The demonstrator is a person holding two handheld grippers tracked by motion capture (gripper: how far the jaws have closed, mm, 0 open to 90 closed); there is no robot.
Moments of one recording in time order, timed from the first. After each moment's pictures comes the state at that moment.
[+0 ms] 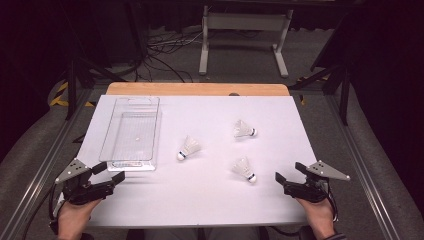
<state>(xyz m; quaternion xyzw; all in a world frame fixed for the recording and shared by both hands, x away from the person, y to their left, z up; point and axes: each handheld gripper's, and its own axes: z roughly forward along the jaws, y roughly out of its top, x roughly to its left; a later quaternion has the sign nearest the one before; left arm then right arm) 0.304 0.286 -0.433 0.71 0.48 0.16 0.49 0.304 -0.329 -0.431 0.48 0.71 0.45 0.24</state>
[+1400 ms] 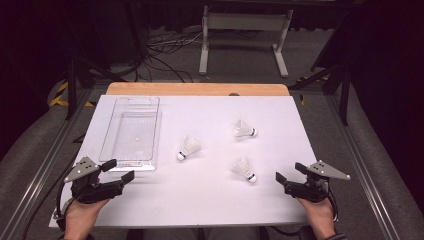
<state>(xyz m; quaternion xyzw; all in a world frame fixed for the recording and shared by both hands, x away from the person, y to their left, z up) 0.302 0.257 -0.413 0.73 0.44 0.17 0.49 0.306 -0.331 -0.433 0.49 0.71 0.45 0.23</state>
